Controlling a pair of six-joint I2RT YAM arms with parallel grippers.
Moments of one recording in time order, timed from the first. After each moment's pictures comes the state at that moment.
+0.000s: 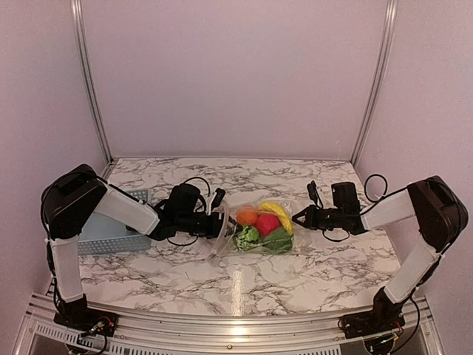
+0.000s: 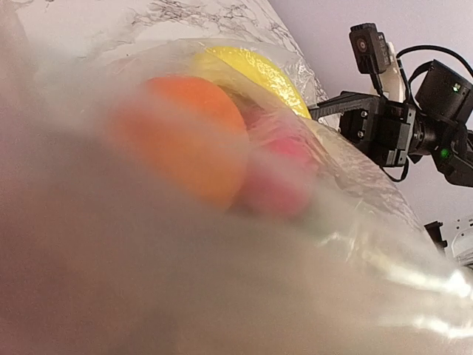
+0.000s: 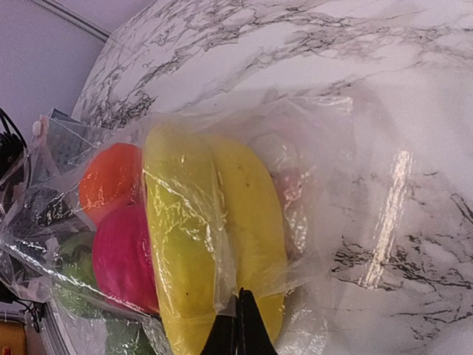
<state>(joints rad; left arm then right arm) -0.78 1.98 0.98 0.48 0.47 -0.67 0.29 1.65 0.64 0.35 -0.54 0.44</state>
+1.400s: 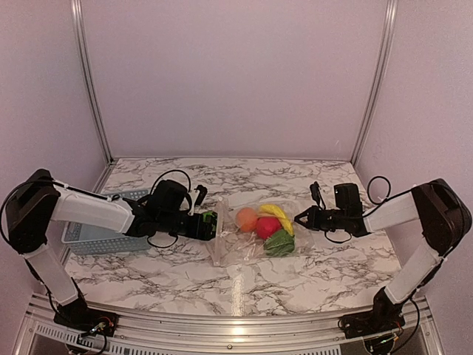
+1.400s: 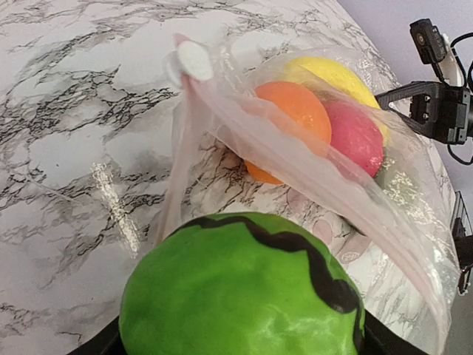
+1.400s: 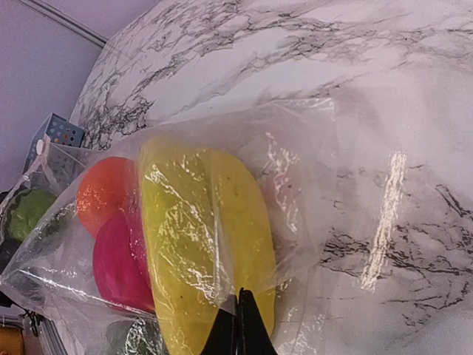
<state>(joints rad) -0.81 1.73 0.90 0.13 0.17 -0.47 0.29 1.61 0.60 0.36 -0.52 0.44</state>
